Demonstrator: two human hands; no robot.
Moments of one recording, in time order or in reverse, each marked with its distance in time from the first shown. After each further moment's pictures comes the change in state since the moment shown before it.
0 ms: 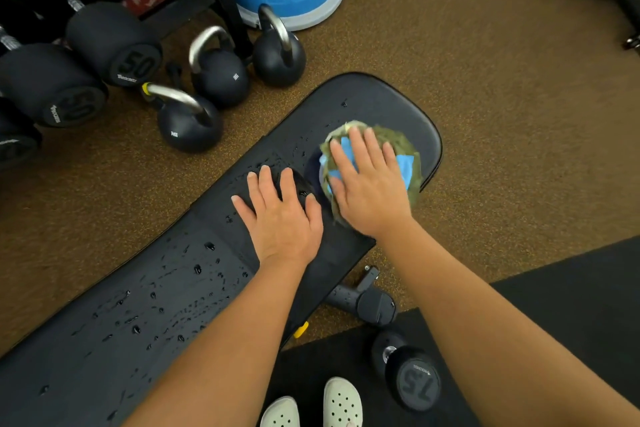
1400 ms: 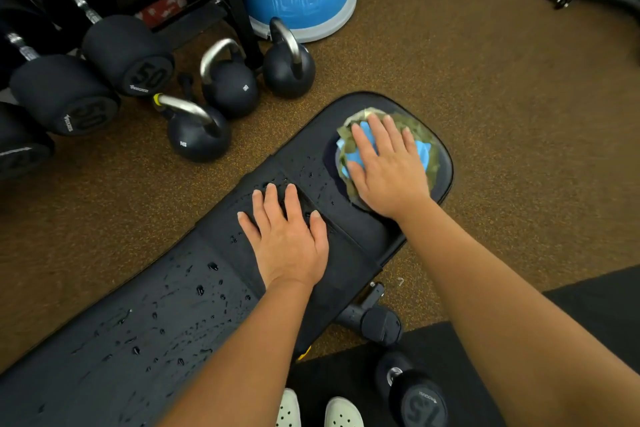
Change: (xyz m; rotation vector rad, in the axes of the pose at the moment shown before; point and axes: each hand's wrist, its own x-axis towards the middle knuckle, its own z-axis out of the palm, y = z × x) left_hand 0.004 0.003 0.002 0.027 0.040 -0.041; right_hand 0.054 0.033 -0.008 -0.022 -0.056 0.016
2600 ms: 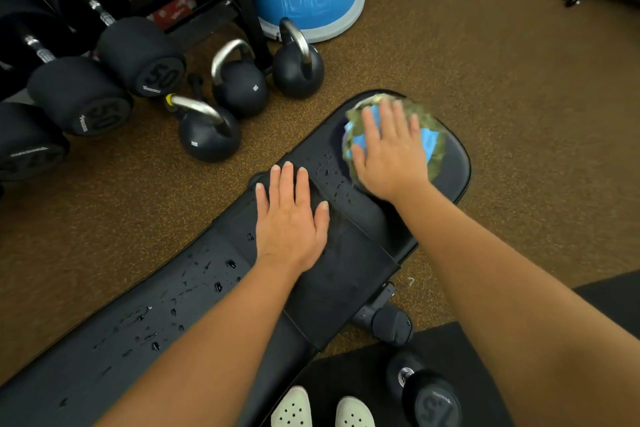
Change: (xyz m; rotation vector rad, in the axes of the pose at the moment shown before) left_hand 0.031 -0.030 -0.013 0.034 -0.089 0.285; right_hand 0.026 -0.020 -0.005 -0.017 -0.023 0.096
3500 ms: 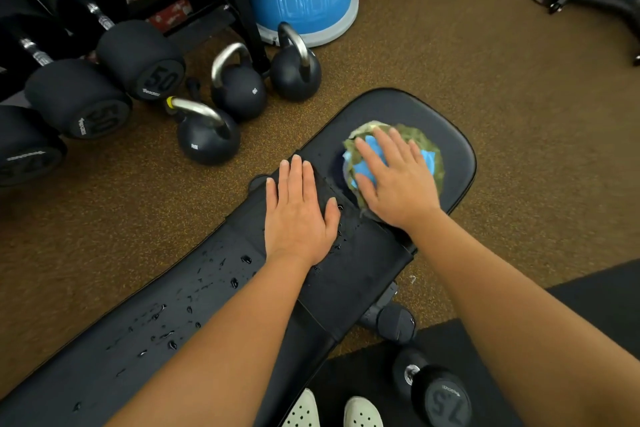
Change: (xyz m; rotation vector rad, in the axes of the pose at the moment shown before) left_hand -0.001 -0.011 0.000 0.039 -0.003 0.020; right_hand -0.049 -0.011 0.012 0.036 0.049 -0.130
